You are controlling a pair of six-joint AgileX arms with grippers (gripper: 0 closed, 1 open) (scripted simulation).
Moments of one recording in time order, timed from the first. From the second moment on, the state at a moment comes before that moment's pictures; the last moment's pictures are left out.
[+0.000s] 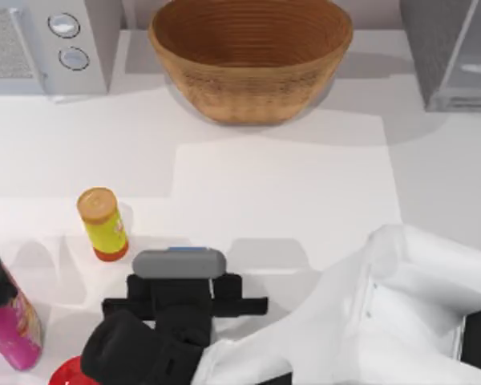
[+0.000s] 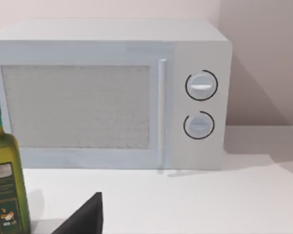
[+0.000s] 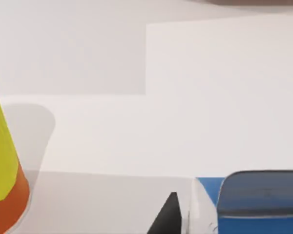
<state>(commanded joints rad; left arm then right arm) 0.00 0.00 0.00 0.00 0.00 0.00 1.21 2.34 1.22 0.35 1.13 0.72</state>
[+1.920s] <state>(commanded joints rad) 0.00 0.00 0.00 0.00 0.00 0.00 0.76 1.34 0.90 -0.07 0.81 0.46</state>
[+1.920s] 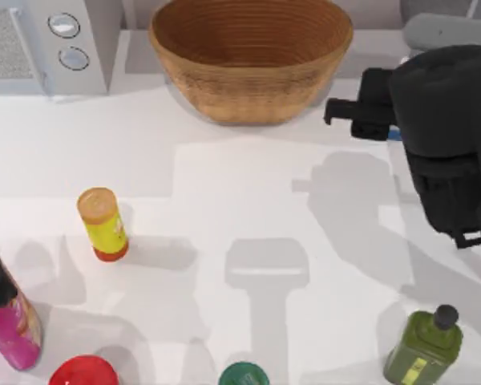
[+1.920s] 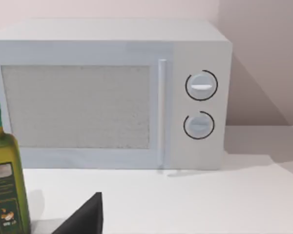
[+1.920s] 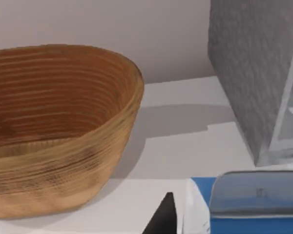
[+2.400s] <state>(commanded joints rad) 0.00 0.00 0.00 0.00 0.00 0.00 0.28 0.47 0.35 -0.03 0.36 0.17</state>
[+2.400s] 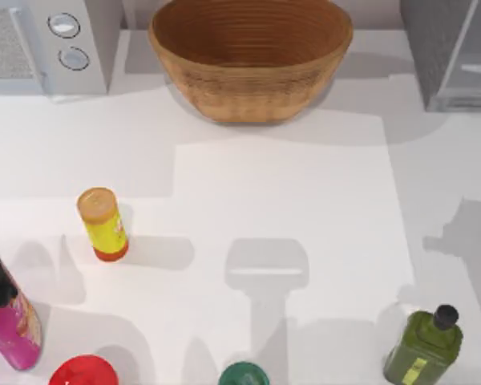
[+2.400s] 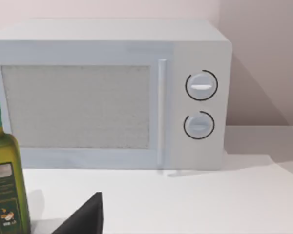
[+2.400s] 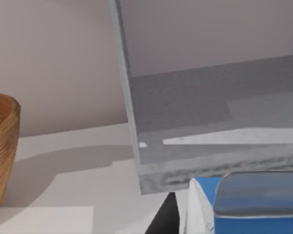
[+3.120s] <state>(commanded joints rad) 0.00 0.00 0.00 0.00 0.00 0.00 0.00 0.00 0.00 0.00 0.00 0.00</state>
